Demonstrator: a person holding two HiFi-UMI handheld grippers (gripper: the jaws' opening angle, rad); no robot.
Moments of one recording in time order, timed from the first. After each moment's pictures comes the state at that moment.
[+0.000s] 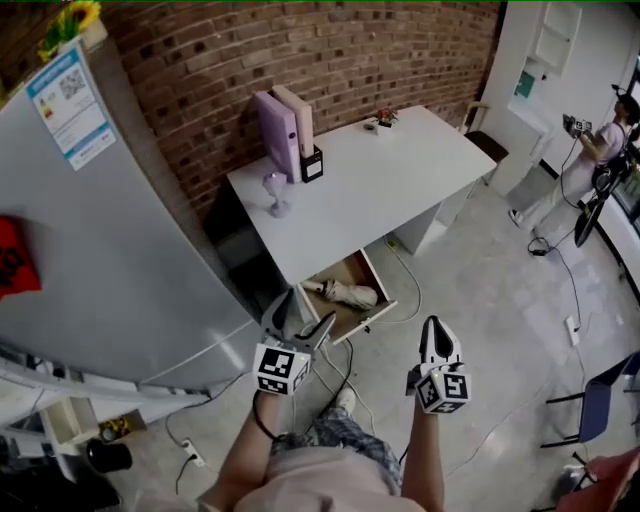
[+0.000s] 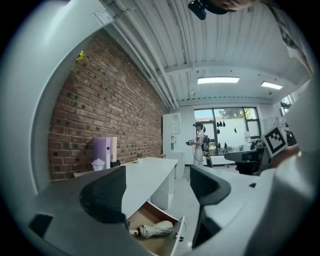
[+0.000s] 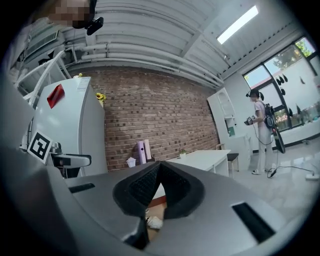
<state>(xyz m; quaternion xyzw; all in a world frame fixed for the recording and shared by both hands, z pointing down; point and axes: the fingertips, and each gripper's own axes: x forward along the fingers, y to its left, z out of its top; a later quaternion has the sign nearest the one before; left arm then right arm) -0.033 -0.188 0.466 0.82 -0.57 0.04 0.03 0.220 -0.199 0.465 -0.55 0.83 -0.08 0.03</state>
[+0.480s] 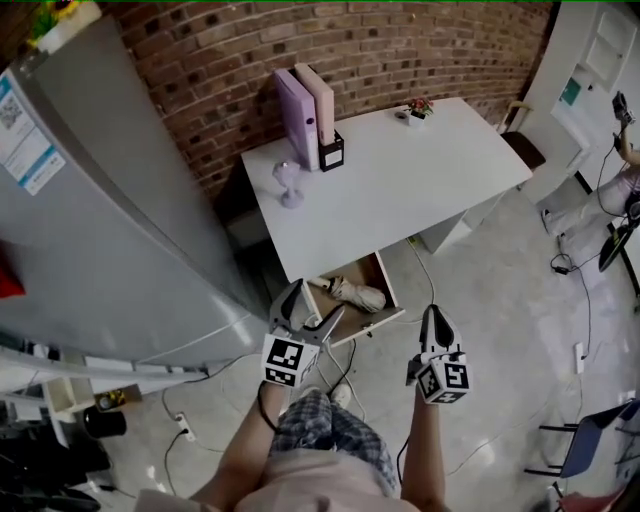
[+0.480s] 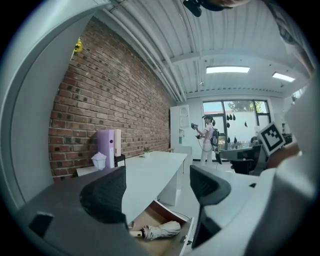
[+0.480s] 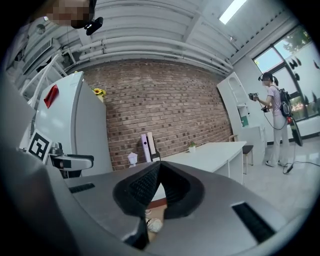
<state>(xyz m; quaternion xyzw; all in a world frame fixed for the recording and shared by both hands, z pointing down) -0.021 -0.274 0.492 0.79 -0.61 0.06 0.06 0.202 -0.319 0.498 -0.48 0.87 -0.11 0.00</state>
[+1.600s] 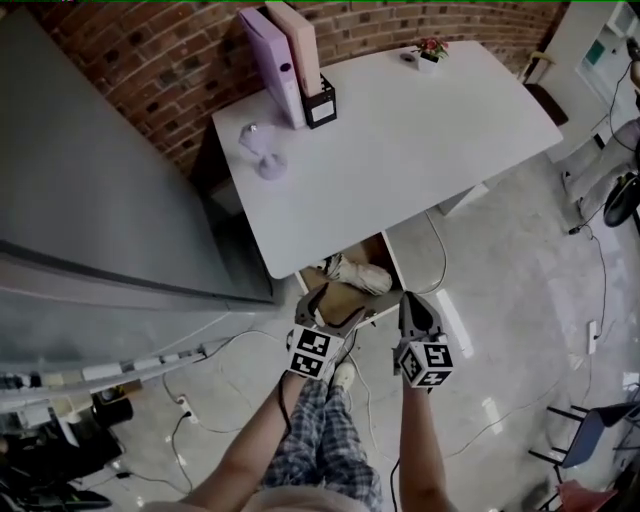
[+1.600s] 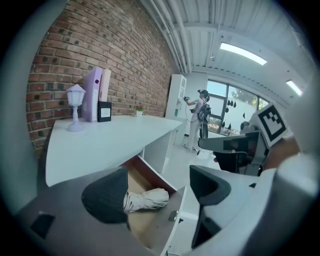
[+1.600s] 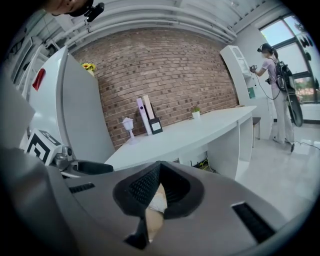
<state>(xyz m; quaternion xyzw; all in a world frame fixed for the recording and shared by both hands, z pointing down) 0.029 -0.352 0.703 0.79 -0.54 0.16 0.22 0.146 -0.395 0.673 -0.43 0.87 -0.20 -0.10</state>
